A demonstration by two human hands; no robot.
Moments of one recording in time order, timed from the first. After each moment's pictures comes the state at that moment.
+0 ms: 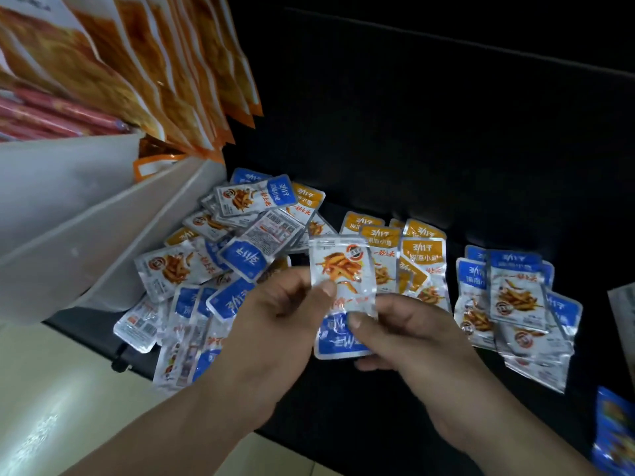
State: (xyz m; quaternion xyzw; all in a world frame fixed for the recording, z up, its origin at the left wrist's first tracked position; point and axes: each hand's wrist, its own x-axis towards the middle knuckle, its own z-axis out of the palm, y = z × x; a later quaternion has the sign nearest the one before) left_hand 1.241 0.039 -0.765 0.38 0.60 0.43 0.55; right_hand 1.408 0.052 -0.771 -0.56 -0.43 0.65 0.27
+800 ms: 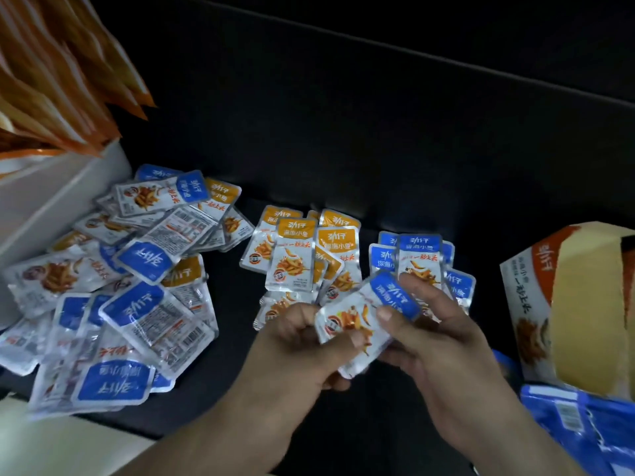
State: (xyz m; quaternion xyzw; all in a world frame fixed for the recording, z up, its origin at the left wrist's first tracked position) left_hand 1.345 0.025 -0.788 0.29 0.55 0.36 0.69; right_hand 1.514 0.033 -0.769 -0.60 -0.26 0.59 0.47
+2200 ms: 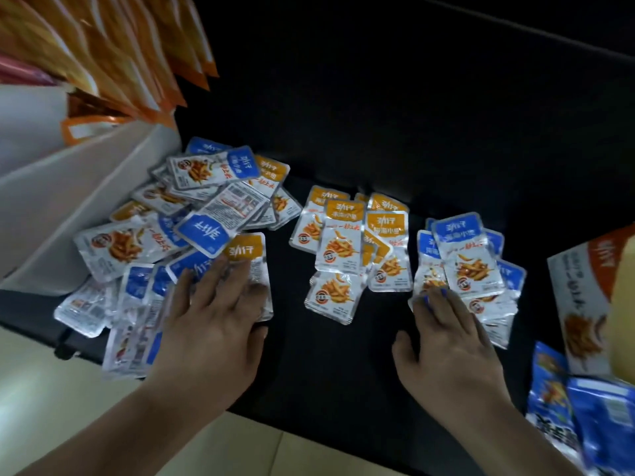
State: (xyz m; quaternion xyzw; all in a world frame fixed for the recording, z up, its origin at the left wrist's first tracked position) left_hand 1.197 0.012 -0.853 0.76 0.64 0.07 0.02; right_hand 1.481 0.021 -0.817 -0.72 -0.67 0.14 -0.09
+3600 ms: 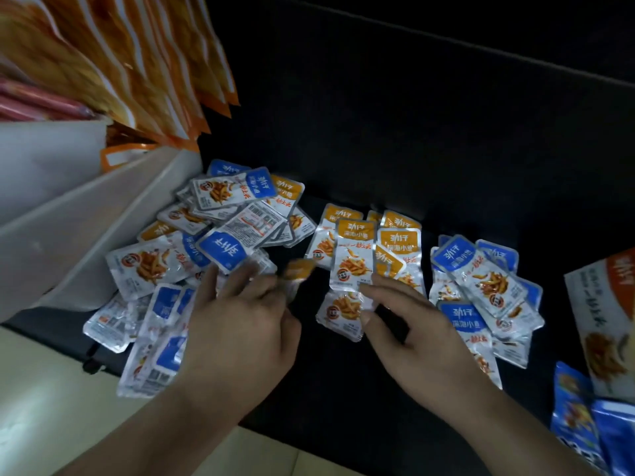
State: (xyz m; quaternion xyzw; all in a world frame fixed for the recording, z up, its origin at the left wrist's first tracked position) left_hand 1.209 0.034 -0.808 0.76 0.65 0.10 0.03; right_hand 1.443 0.043 -0.801 -0.61 -0.65 0.39 0.24
